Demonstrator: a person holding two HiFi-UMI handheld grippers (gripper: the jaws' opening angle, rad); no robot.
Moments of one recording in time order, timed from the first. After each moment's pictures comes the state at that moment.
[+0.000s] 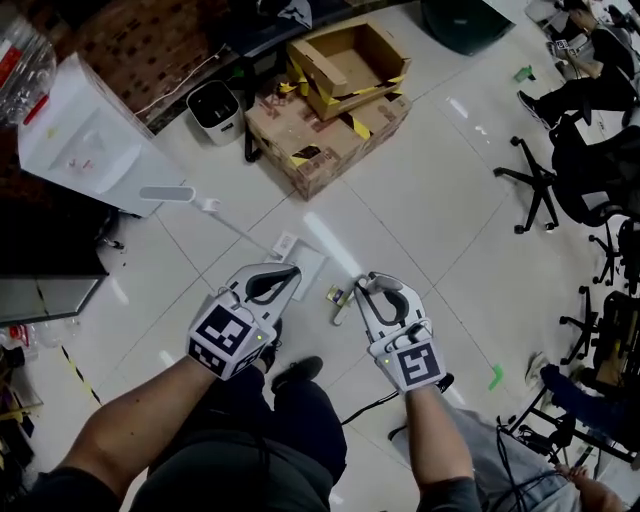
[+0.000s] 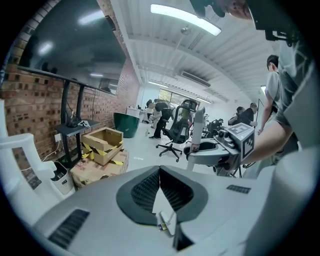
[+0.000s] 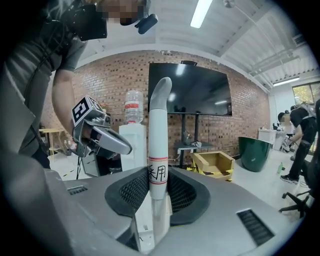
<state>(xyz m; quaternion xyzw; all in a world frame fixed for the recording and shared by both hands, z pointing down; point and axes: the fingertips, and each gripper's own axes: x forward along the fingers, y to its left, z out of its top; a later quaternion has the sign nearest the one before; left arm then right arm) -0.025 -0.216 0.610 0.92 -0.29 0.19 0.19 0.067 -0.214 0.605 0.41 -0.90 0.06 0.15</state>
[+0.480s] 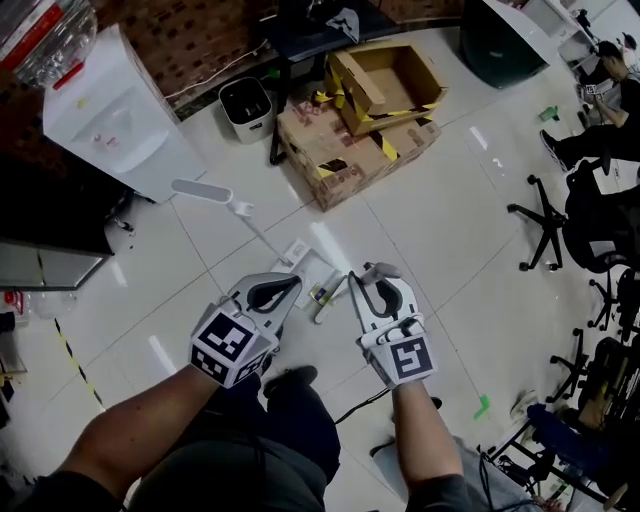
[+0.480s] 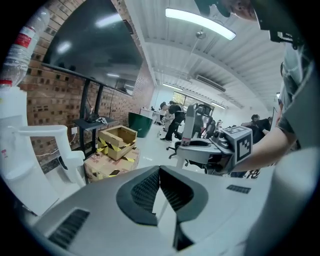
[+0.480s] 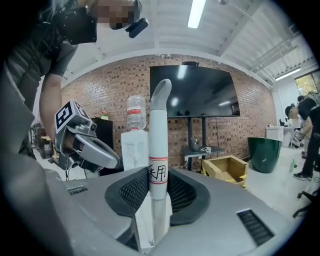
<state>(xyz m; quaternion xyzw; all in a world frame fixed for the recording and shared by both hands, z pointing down) -0.088 -0.227 0.608 0.89 -0.36 0.17 0.23 -0.009 -0.266 0.594 0.38 -0.92 0.06 0.11</state>
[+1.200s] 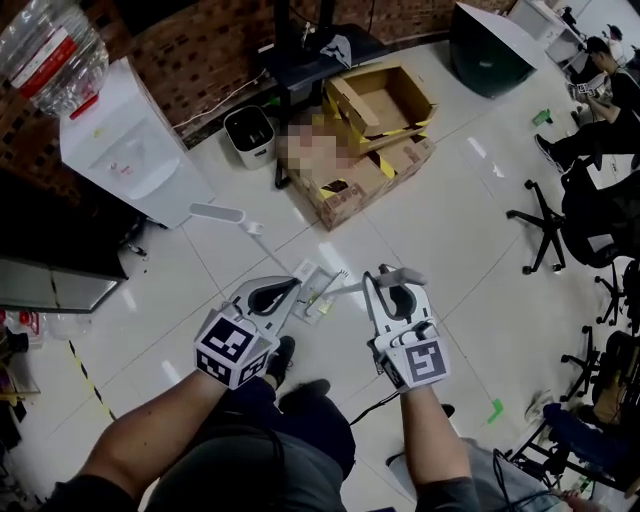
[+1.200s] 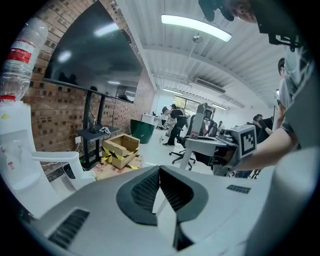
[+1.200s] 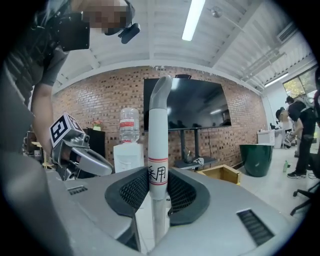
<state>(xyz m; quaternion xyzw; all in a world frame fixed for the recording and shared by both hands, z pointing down) -0.106 -0.223 0.553 0.89 -0.38 0.16 0.20 0.001 -0.261 0.516 0.42 -0.90 0.05 0.05</state>
